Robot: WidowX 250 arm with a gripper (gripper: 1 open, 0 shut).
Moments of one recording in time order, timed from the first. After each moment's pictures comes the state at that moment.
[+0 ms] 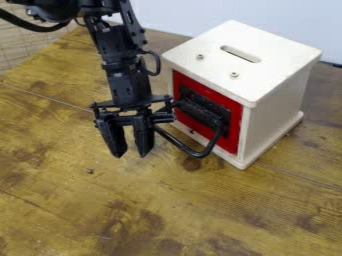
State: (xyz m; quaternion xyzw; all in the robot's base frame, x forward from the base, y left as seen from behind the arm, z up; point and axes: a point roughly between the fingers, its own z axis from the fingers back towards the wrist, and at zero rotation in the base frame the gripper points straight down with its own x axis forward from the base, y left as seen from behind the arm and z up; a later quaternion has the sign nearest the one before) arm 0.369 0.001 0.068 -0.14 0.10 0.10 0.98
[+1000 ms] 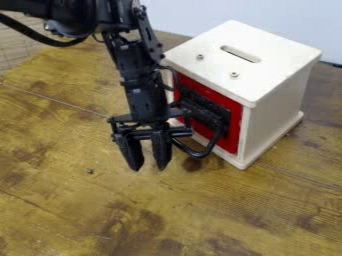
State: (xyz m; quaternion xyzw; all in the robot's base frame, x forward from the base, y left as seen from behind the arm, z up) arm 0.368 -0.035 0.050 -0.15 0.09 0.10 0.98
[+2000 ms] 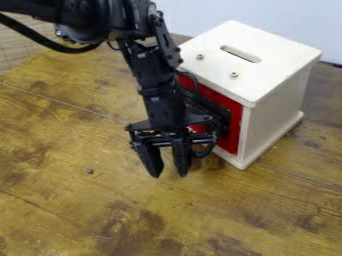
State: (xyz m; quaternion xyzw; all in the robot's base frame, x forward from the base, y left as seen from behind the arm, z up) arm 0.370 -0.054 0.062 -0.16 0.04 0.11 0.98
